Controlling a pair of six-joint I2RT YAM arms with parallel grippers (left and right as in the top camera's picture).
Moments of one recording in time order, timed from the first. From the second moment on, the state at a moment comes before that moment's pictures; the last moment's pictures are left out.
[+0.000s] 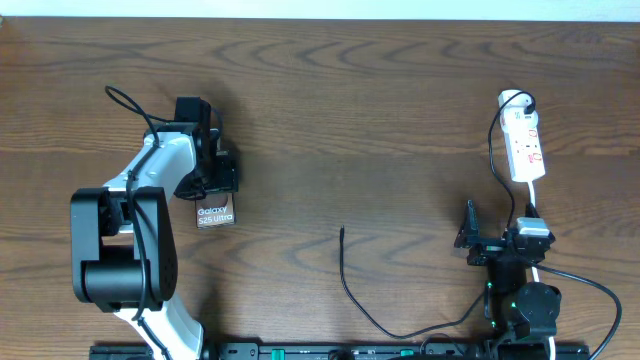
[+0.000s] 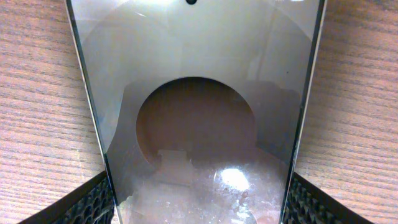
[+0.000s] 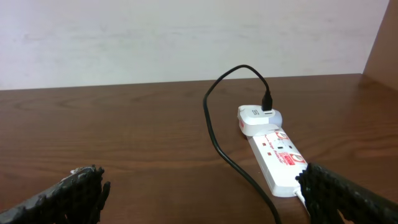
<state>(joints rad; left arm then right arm) 0.01 1.89 1.14 -0.75 0.00 -0.11 0.04 0.02 0.01 -0.06 0.08 0.05</state>
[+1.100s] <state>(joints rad) 0.01 1.65 1.19 -0.80 0.13 -0.12 0.04 0.02 0.01 -0.06 0.08 0.05</state>
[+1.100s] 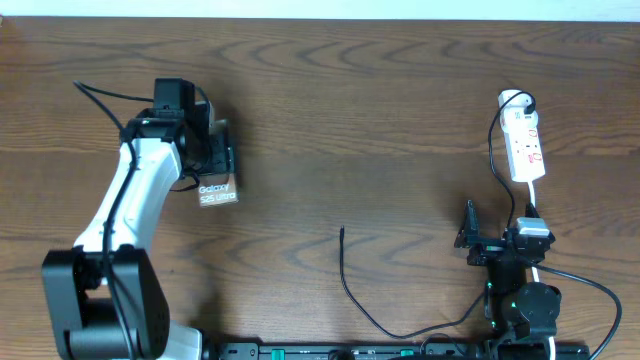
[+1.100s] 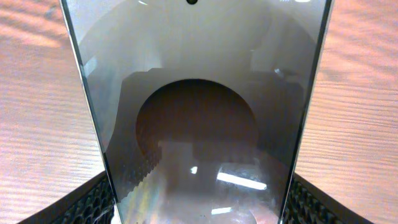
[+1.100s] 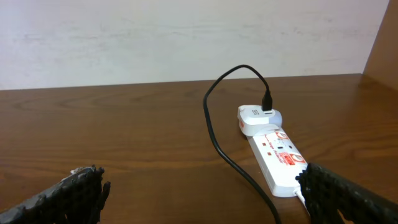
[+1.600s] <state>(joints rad) 0.01 1.63 1.19 -0.60 0.90 -0.74 0.04 0.02 0.01 -0.06 0.08 0.05</state>
